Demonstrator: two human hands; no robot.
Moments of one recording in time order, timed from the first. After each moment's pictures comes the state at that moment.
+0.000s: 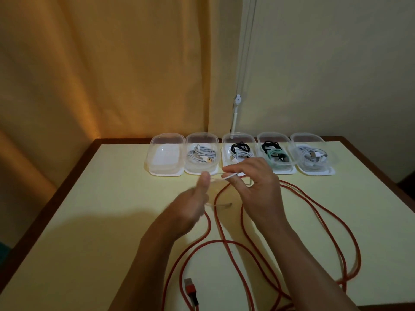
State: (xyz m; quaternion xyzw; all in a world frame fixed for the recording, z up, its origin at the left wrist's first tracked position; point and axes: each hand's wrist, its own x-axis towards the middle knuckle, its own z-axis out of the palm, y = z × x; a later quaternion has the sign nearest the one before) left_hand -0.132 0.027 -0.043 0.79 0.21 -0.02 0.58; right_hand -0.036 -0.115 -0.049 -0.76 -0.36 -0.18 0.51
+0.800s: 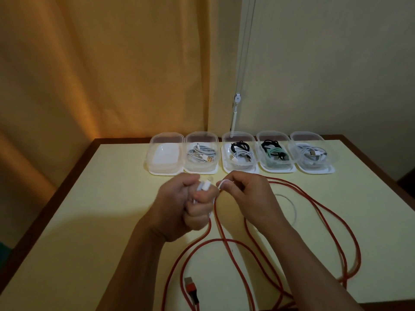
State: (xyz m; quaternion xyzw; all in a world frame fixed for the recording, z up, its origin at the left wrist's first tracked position) left_hand -0.141 0.046 -0.031 0.40 -0.08 -0.19 0.89; right_hand -0.040 -0.117 -0.050 -0.82 -0.32 0.03 0.47
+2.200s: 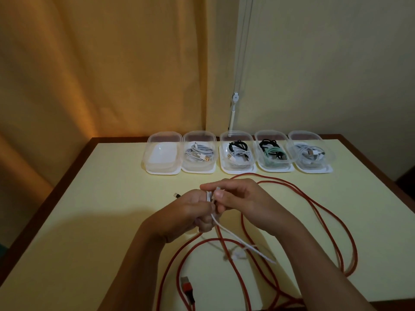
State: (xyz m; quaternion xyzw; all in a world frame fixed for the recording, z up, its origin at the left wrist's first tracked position) left_hand -0.141 0.030 -0.037 0.65 -0.08 -0.13 0.74; right_hand -0.050 -0.131 -0.030 -0.67 -0.38 0.29 0.57
